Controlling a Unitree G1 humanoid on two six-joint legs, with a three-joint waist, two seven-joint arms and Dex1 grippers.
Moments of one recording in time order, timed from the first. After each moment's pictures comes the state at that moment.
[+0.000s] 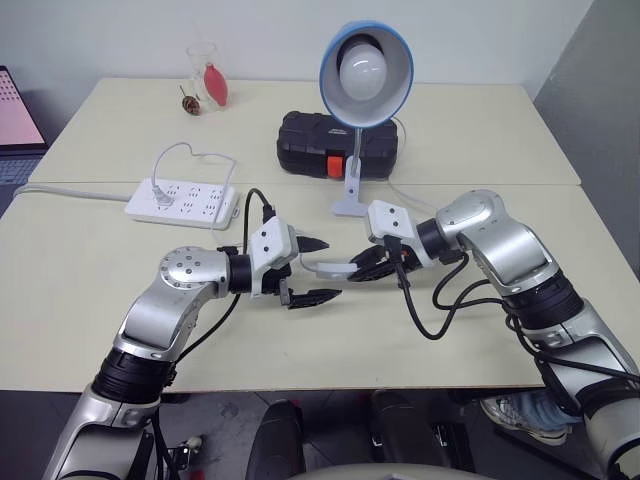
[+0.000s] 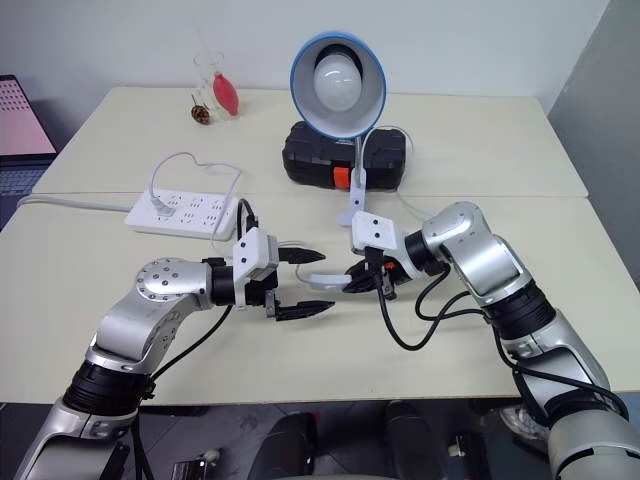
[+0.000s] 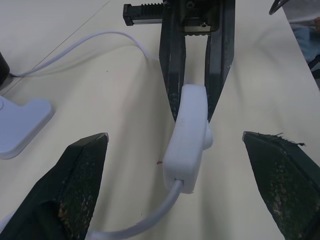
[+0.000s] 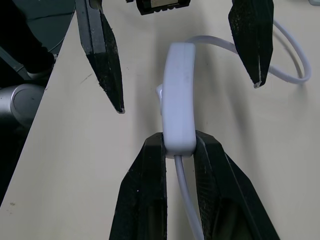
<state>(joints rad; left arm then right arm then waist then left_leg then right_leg) -0.40 0.64 -0.17 -0.18 -0.35 0.37 -1.06 -0.82 -0.53 0.42 0.00 0.12 0.59 1.34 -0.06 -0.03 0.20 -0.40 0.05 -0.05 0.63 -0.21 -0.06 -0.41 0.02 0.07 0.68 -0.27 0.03</state>
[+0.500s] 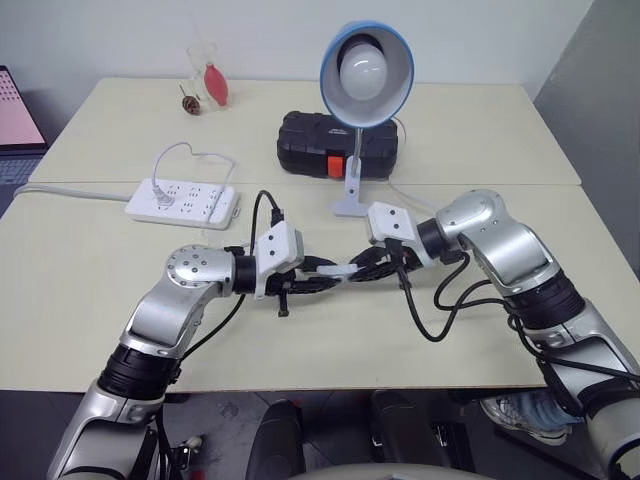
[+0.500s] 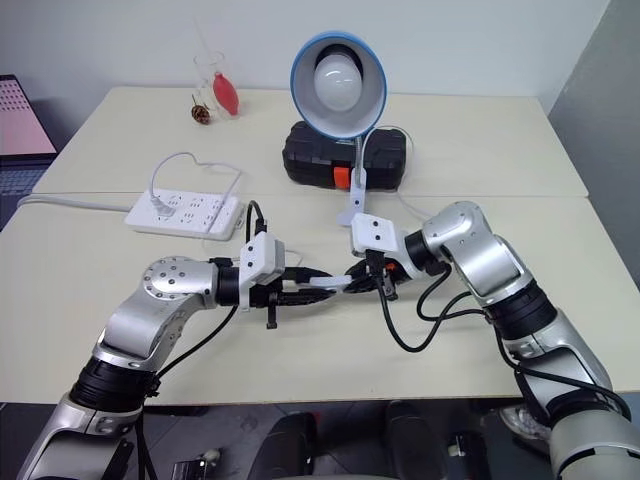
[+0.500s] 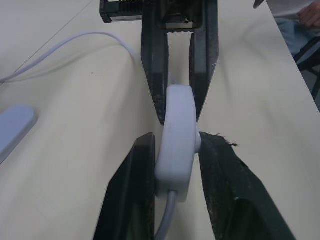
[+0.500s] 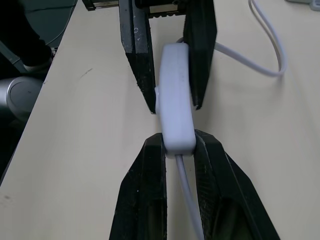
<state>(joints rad) -0.42 0.63 -0.21 -0.15 -0.31 0.32 -1.12 -0.82 -0.54 0.43 0.00 0.12 0.54 1.35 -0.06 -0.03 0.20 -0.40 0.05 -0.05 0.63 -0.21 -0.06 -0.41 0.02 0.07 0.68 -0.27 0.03</state>
